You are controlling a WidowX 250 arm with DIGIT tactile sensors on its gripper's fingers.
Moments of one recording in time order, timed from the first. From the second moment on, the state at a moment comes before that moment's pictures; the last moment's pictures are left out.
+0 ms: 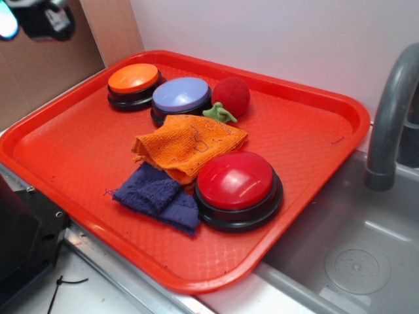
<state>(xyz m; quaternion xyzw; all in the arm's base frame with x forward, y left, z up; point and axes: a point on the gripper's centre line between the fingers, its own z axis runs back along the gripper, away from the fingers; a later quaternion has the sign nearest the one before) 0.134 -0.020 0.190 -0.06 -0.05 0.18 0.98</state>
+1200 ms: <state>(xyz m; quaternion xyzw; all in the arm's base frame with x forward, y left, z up) 0.219 -0.043 0.025 -0.01 0.01 0.31 0.95</state>
